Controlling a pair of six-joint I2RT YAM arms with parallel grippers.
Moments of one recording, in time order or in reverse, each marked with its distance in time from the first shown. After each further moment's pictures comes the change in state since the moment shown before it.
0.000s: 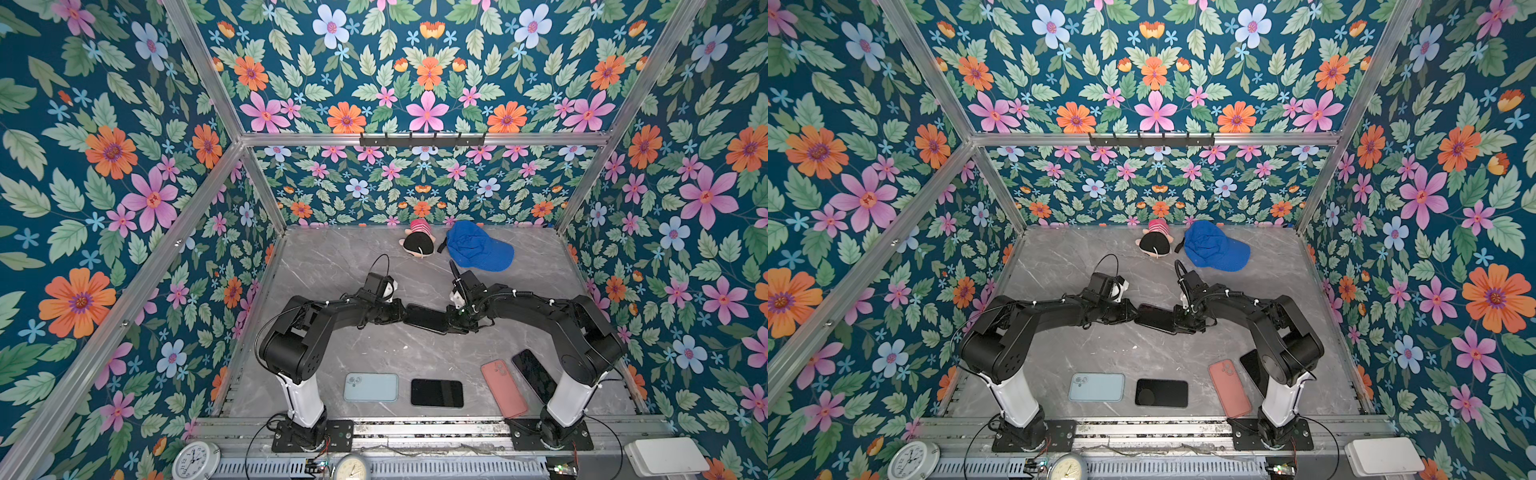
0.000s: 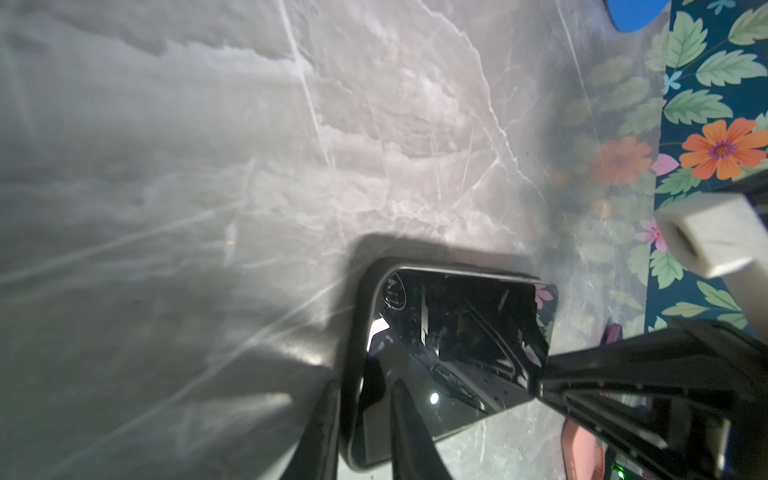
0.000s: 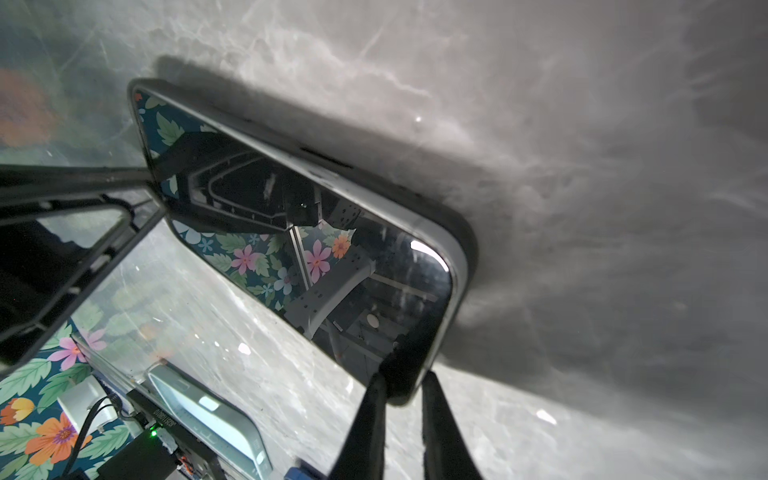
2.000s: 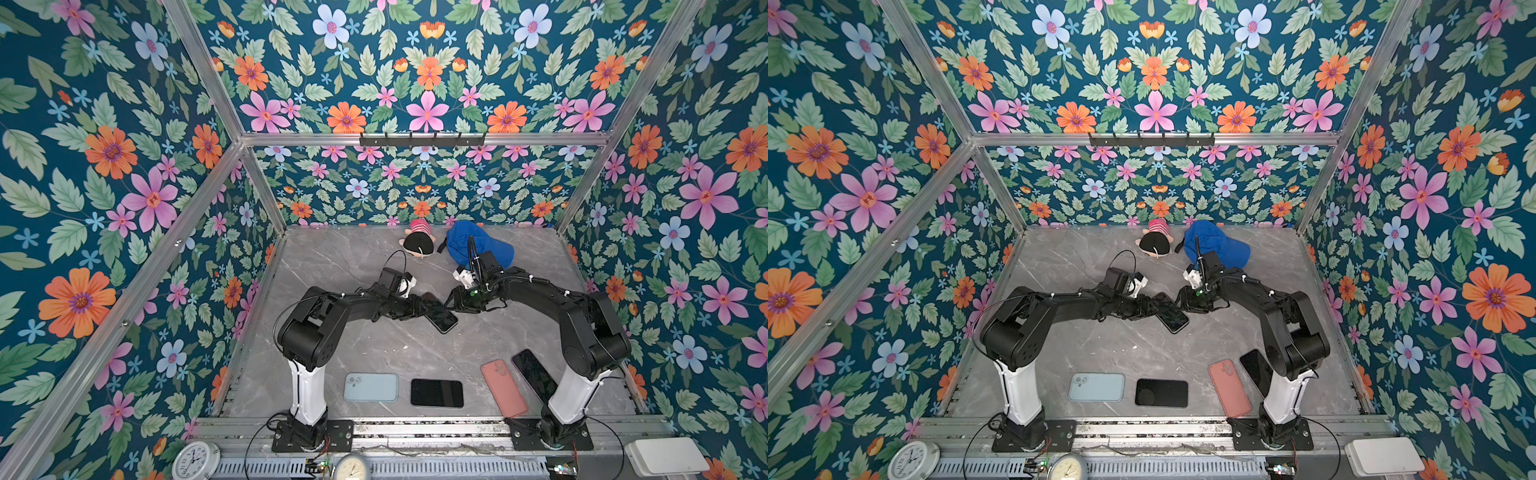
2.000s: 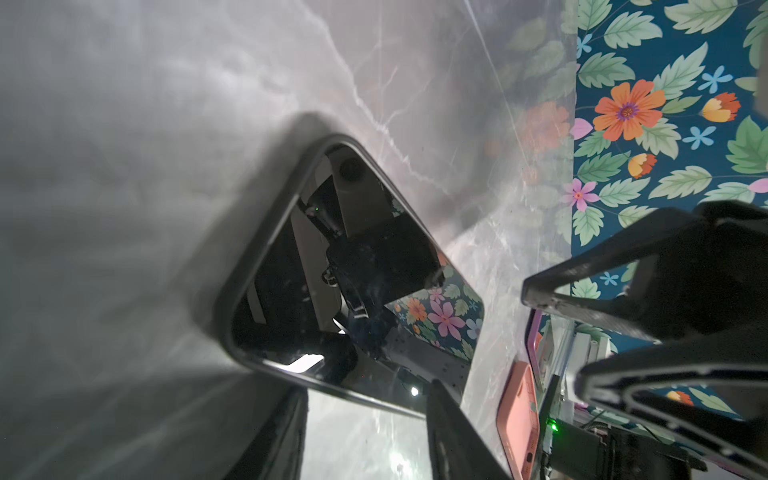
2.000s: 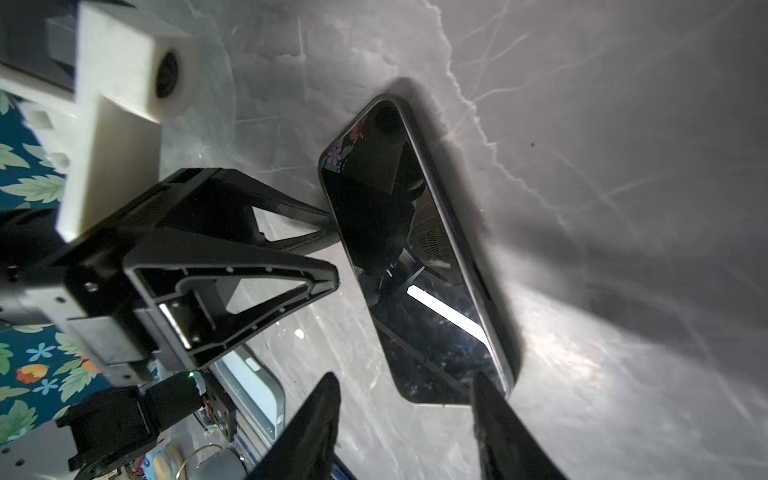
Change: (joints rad) left arm -0.053 0.148 0.161 0.038 0.140 -0.010; right arm -0.178 0.019 0.135 -0.052 -0.174 -0.313
